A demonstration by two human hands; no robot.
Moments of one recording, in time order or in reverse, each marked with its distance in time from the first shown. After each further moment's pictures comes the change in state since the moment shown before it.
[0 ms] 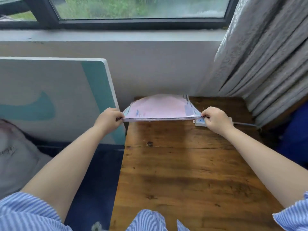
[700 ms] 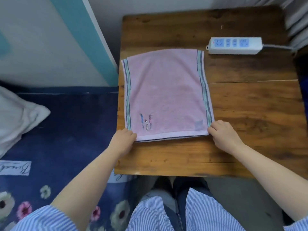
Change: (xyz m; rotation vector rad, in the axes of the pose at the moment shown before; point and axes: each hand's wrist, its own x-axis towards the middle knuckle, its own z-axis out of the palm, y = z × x) left_hand -0.174 -0.019 0.208 0.487 -0.644 0.258; right_hand -0.196 0.039 0.144 -0.426 -0.438 -0.236
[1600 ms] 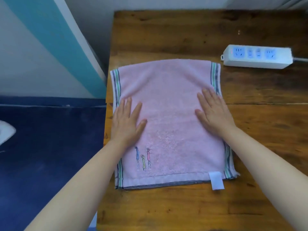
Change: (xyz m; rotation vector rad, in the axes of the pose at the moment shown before) left_hand 0.136 -0.033 -0.023 -0.511 0.352 -0.245; right_hand 0.164 0.038 0.025 0.205 -0.102 0.297
